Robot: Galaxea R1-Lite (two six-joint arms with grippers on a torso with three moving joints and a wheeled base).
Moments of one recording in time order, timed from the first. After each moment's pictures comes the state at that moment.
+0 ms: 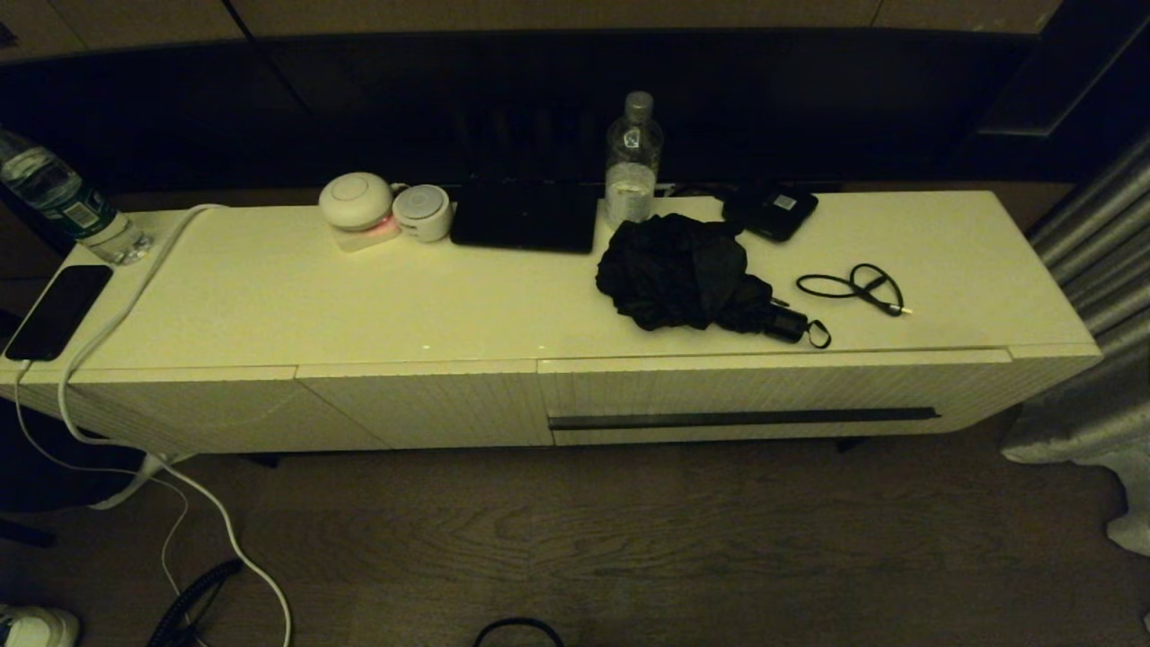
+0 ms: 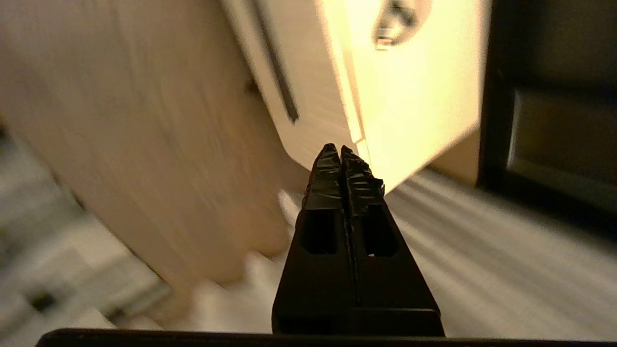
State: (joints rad) left arm 0.00 0.00 0.00 -0.04 0.02 -0.09; right arm 0.01 0.90 -0.88 0.38 0.04 -1.26
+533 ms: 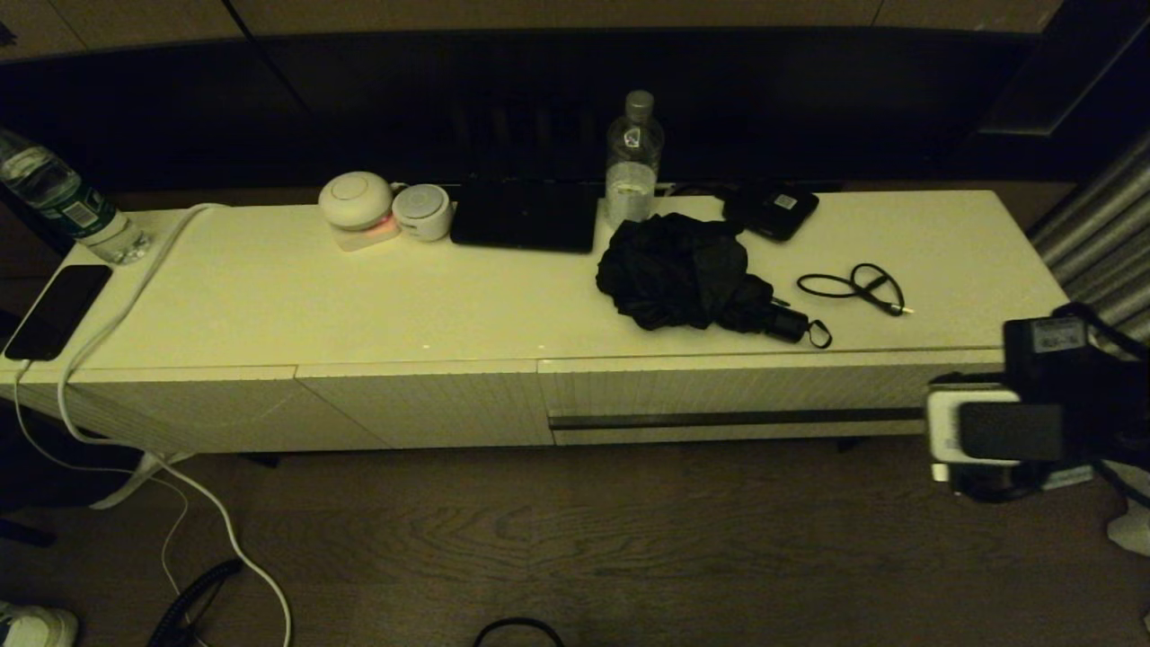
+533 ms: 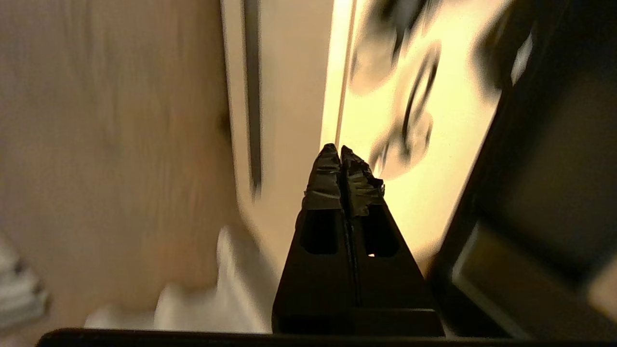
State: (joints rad) left arm 0.00 0.00 0.00 -0.04 0.02 -0.09; right arm 0.32 1.34 -0.91 0.05 -0.17 -1.44
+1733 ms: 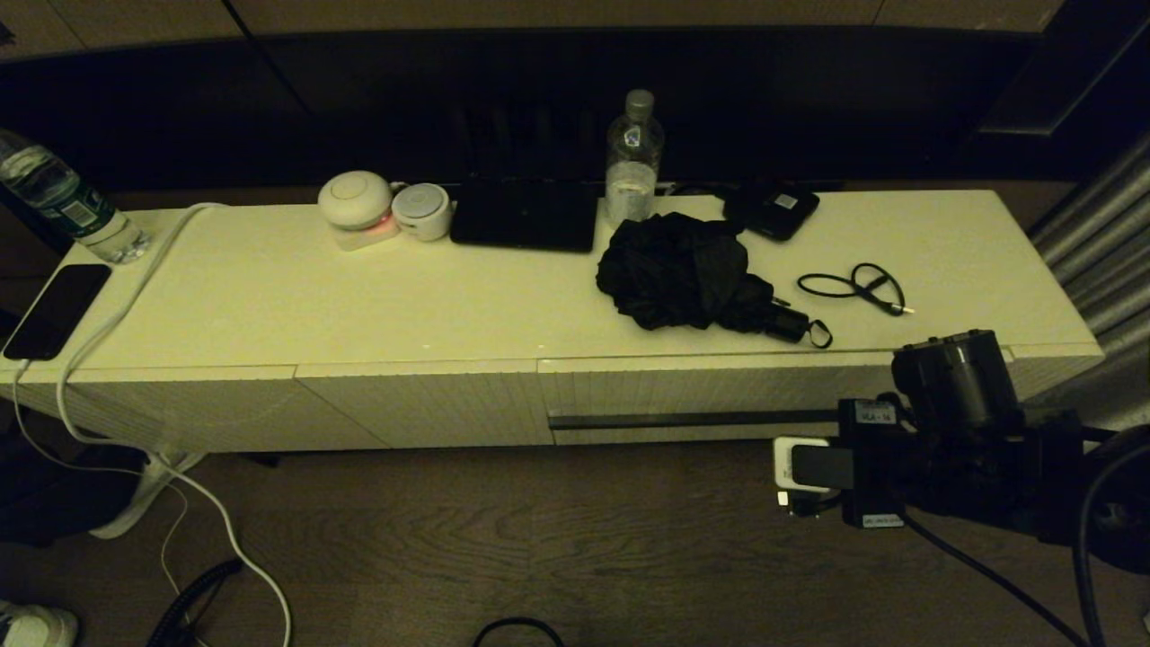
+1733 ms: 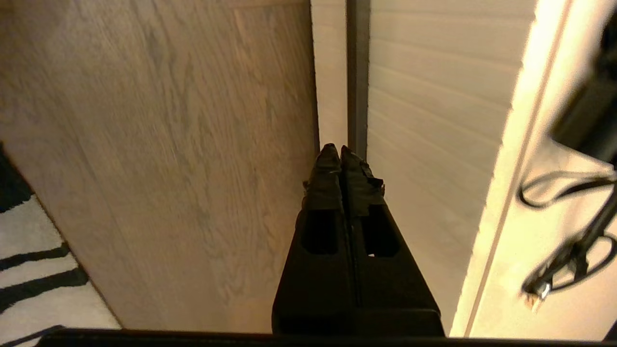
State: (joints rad) left arm 0.00 0.00 0.00 -0.04 0.02 -0.09; right arm 0.37 1.71 -0.76 -0.31 -0.12 -1.24
